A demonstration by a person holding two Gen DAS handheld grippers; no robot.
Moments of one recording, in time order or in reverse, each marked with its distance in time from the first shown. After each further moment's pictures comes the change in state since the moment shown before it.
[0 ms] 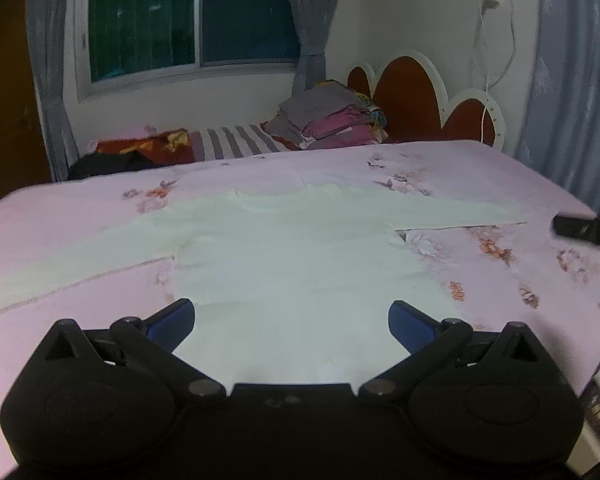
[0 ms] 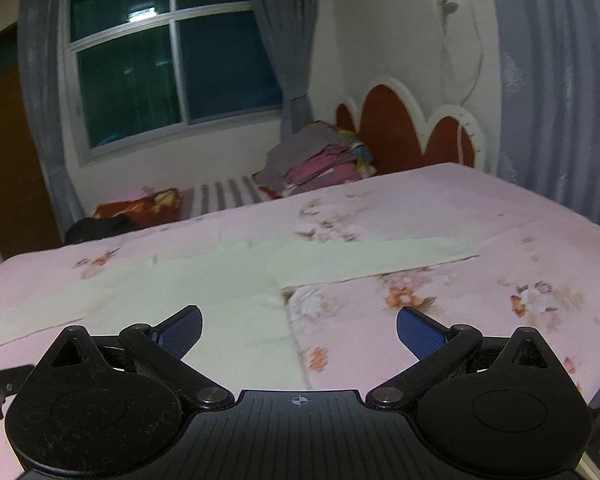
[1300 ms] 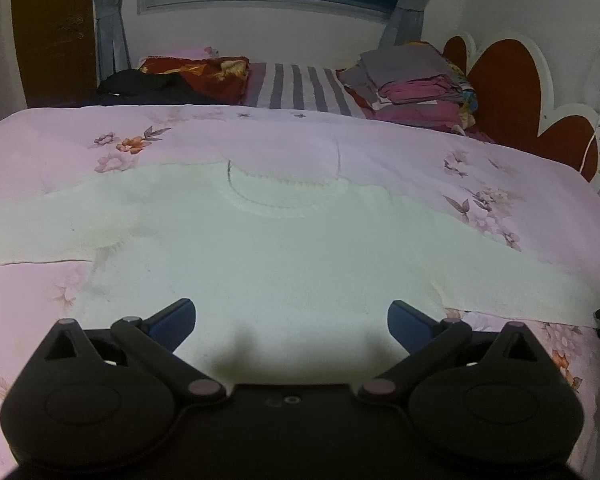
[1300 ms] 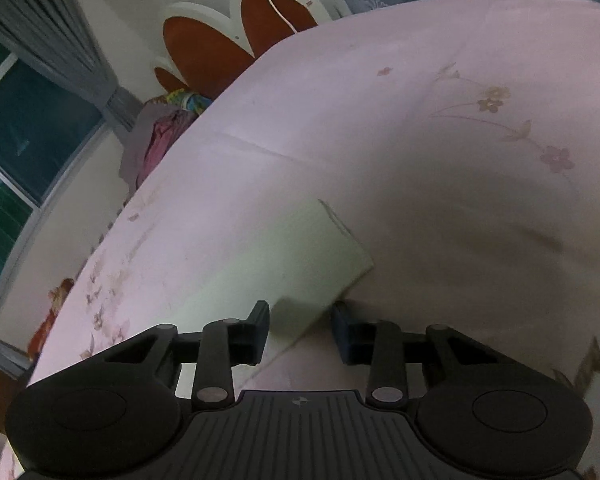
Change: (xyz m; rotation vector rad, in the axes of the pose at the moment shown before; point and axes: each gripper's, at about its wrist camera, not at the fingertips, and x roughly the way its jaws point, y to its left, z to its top) left arm 0.212 -0.037 0.096 -0.294 0.215 0.172; right arm 0.332 -0.351 0.038 0.648 0.207 -0.097
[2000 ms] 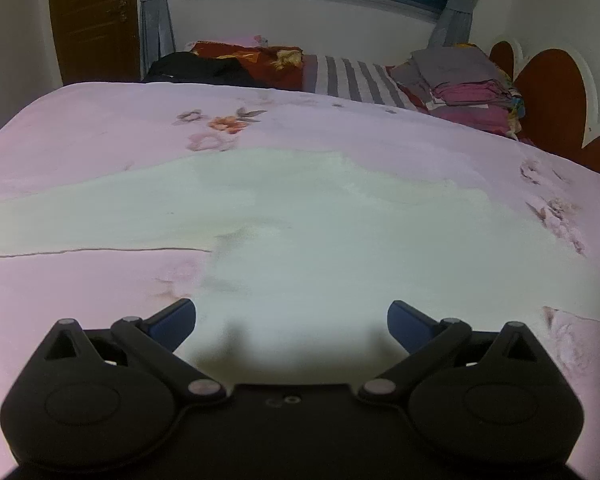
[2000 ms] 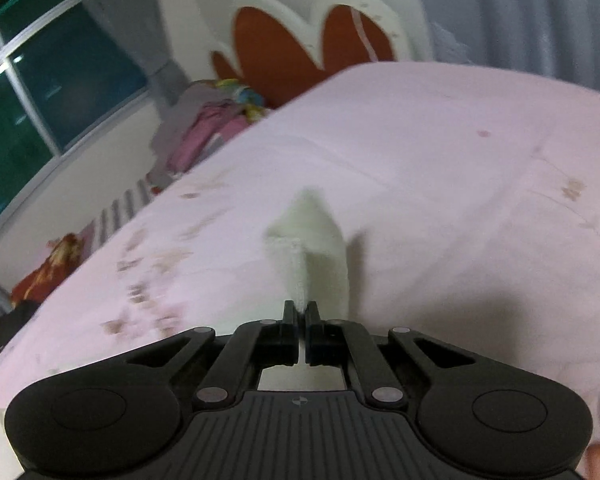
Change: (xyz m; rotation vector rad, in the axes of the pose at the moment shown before) left arm 0.009 0.117 -0.002 -0.056 0.021 0.075; right arm -0.041 0.104 -0.024 -0.262 -0.040 -0.006
